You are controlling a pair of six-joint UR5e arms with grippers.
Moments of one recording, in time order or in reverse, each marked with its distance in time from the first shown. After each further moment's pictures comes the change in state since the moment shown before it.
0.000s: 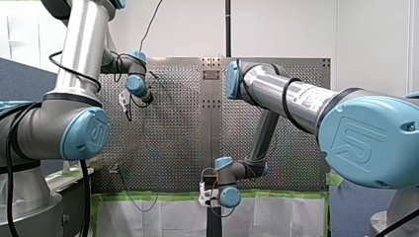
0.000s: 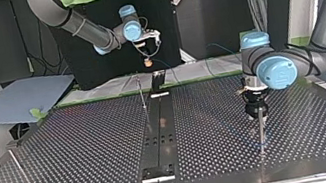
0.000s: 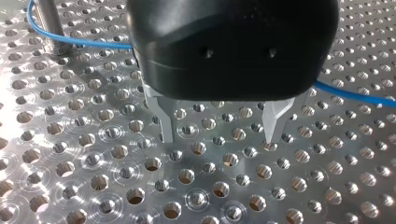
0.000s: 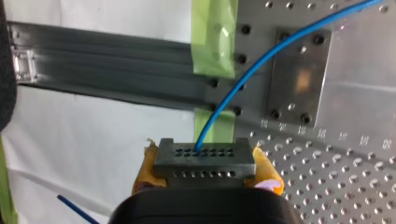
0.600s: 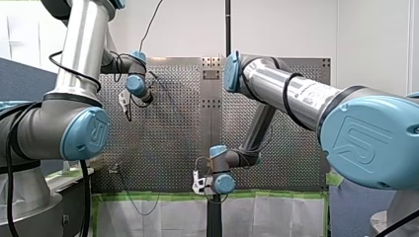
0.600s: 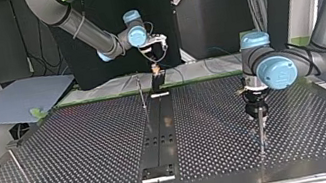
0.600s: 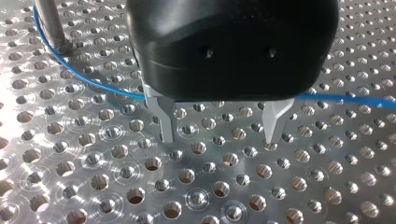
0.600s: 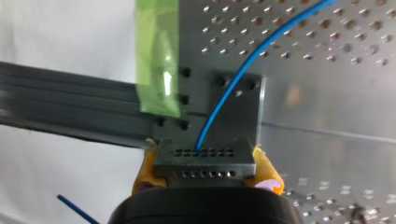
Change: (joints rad) left arm 0.000 0.000 0.000 0.000 0.000 0.000; right arm 0.022 -0.042 -0.076 0.088 -0.039 -0.002
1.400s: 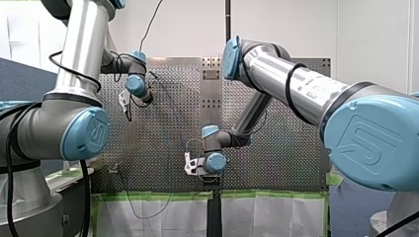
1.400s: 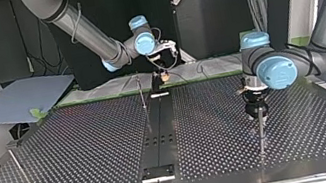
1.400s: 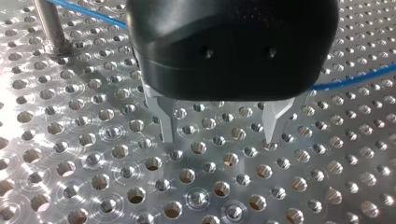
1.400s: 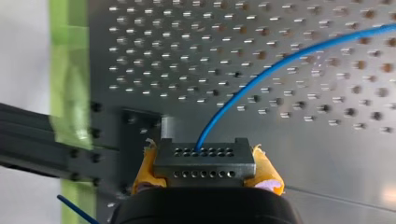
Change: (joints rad) left arm 0.000 0.001 0.000 -0.001 0.000 0.000; right arm 0.037 -0.085 -0.095 0.149 -0.002 -0.046
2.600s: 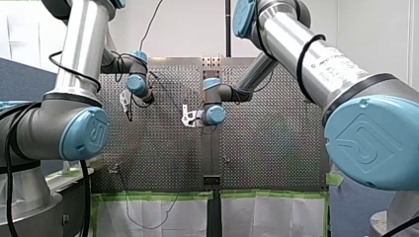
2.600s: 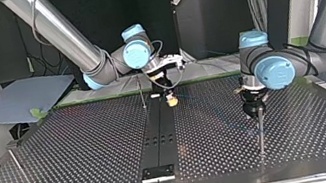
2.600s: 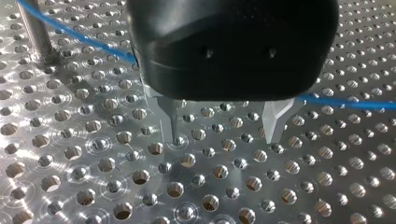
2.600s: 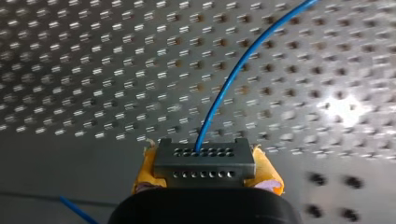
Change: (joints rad) left arm -0.011 0.000 0.000 -0.014 0.000 0.015; right arm -0.007 -0.291 -0.014 0.107 -0.075 -0.014
